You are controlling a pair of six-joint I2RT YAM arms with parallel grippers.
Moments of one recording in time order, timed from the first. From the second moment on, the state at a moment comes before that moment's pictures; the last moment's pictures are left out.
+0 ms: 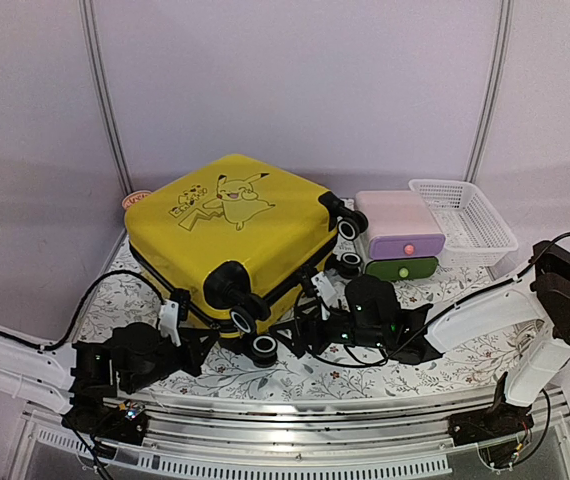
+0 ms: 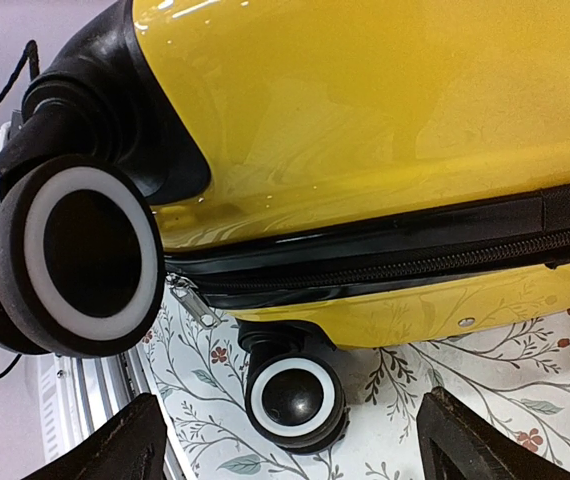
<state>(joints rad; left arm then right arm) -1.20 0.94 0.17 0.38 -0.51 -0.60 1.13 1.66 0.74 0.58 -0.01 0.40</state>
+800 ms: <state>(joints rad) -0.87 0.70 0.26 -0.07 -0.40 -0.79 1.13 1.66 0.74 0.58 -0.01 0.40</state>
